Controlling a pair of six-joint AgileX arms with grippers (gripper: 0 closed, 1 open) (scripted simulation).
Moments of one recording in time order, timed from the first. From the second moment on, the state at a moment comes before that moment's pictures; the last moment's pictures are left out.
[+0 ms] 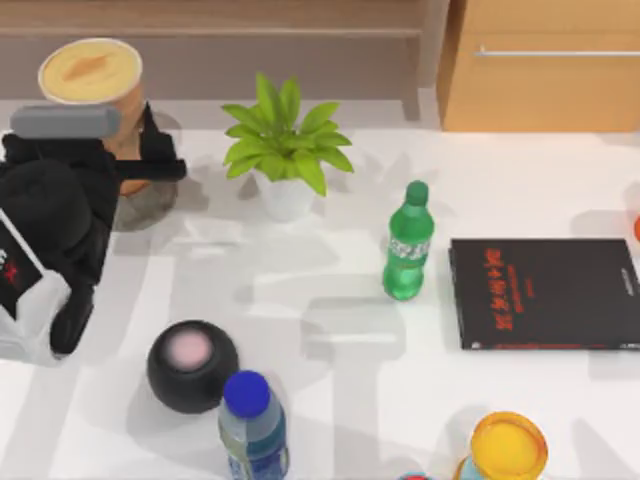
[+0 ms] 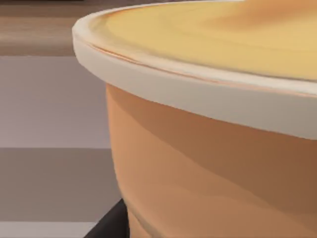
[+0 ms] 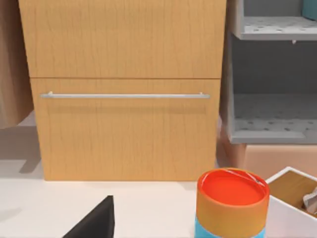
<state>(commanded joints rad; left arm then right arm) -0.20 2.16 0.68 1.47 -0.16 0.00 0.00 0.00 0.00 0.00 0.00 0.00</state>
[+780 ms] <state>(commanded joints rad) -0.20 2.15 0.68 1.47 -0.16 0.00 0.00 0.00 0.00 0.00 0.00 0.00</state>
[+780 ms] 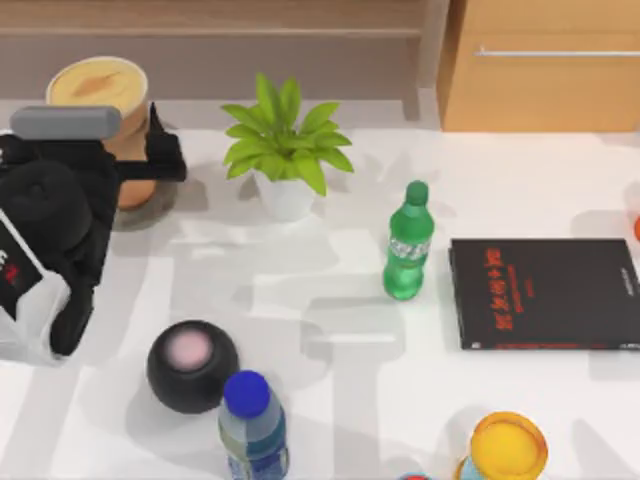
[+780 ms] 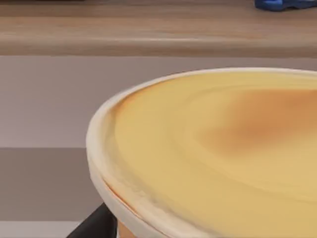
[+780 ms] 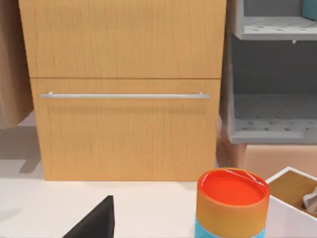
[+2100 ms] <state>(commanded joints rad) -0.23 1.82 0.48 1.33 -0.19 0.01 0.00 0.00 0.00 0.00 0.00 0.00</state>
